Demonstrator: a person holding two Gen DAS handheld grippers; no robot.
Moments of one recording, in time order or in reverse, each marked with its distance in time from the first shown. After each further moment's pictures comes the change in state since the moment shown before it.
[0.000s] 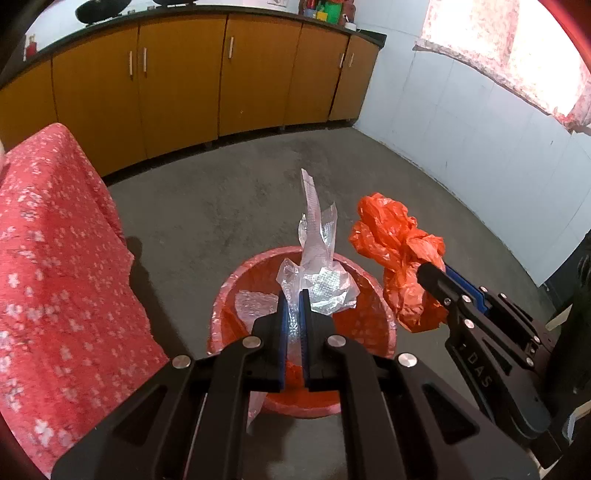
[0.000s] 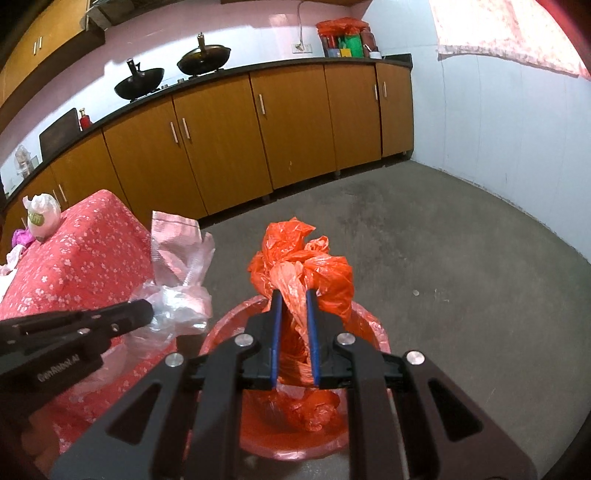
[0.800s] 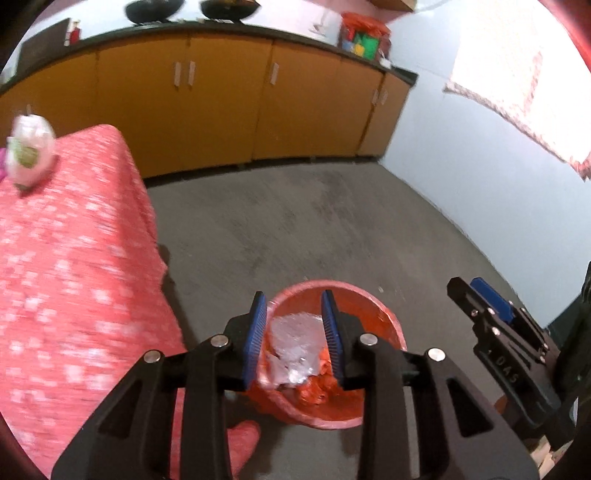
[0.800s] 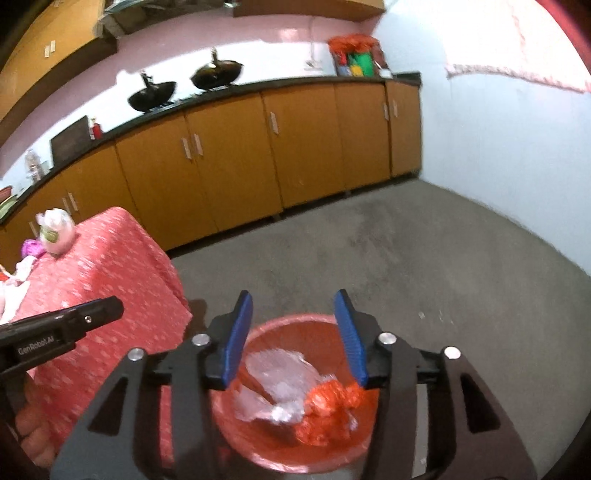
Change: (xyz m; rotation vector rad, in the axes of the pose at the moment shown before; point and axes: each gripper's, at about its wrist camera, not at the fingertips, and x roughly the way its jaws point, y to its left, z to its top) left arm -0.067 0.054 0.010 -0.127 -0.130 0.074; right arm -0.026 0.029 0.031 -0.042 -0.072 0.039
